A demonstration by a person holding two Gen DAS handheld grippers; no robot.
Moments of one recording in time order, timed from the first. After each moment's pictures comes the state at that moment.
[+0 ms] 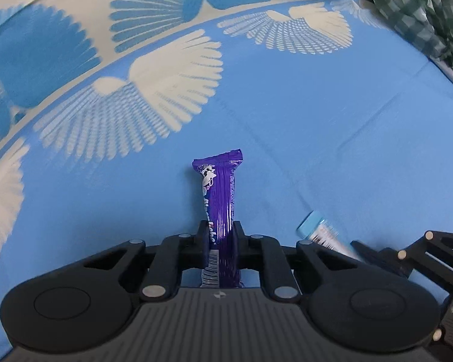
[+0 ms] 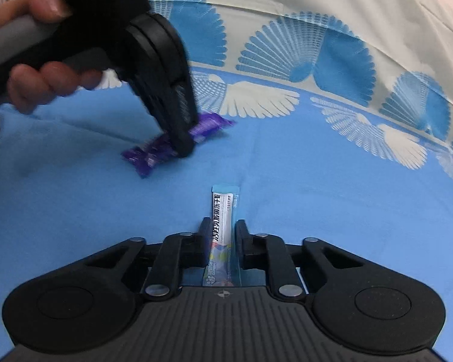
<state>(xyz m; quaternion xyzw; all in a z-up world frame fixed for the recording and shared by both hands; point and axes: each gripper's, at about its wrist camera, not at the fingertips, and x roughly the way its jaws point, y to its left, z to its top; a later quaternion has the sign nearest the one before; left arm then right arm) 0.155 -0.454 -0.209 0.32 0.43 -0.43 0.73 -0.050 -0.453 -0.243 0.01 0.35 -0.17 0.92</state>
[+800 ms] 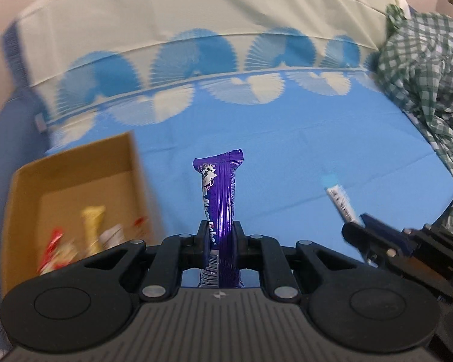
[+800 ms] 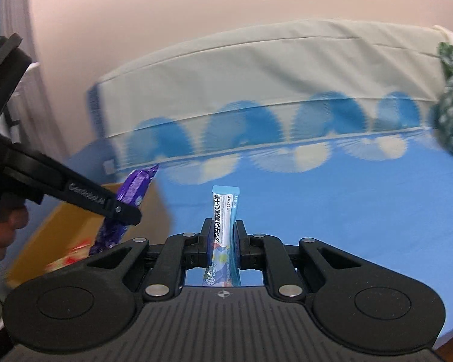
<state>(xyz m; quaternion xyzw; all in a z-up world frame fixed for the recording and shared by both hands) -0.032 -0.087 0.015 0.20 0.41 -0.33 0.83 -0.186 -0.186 -0.025 0.17 0.24 -0.15 0.94</state>
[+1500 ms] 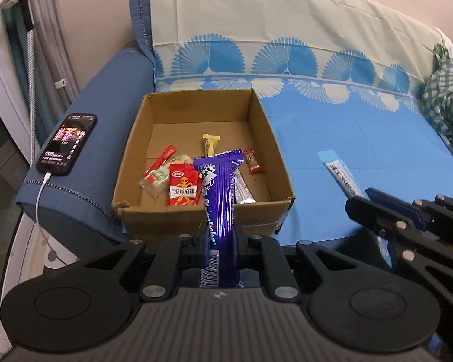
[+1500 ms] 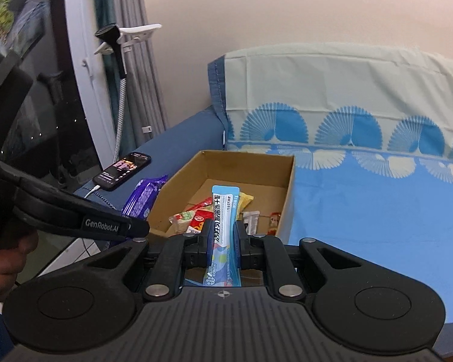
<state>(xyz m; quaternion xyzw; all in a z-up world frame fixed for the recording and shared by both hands) -0.120 0.145 0.049 0.13 0.40 -0.22 0.88 -0.209 0.016 0.038 0.10 0.25 -0.02 0.96</state>
